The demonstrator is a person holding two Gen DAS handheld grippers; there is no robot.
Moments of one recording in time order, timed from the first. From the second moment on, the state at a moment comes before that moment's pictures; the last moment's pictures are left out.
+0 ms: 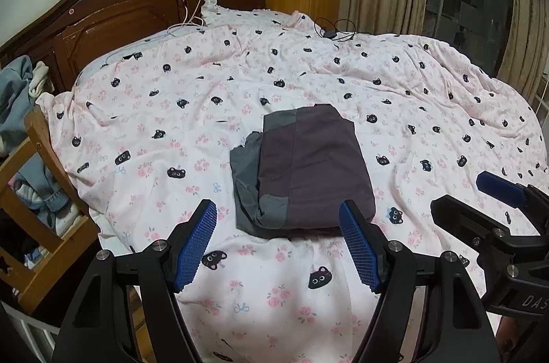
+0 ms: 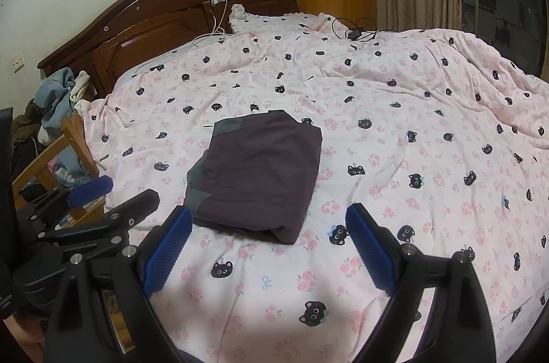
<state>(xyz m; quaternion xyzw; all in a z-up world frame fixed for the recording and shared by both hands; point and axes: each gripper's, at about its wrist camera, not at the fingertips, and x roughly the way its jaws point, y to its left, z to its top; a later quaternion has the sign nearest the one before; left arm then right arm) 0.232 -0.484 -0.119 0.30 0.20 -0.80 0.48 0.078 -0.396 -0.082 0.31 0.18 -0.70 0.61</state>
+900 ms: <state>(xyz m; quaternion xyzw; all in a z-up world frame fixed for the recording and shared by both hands) 0.226 -0.482 -0.121 0.30 0.23 -0.81 0.45 0.073 -0.389 -0.081 0.31 0.18 -0.70 0.61</state>
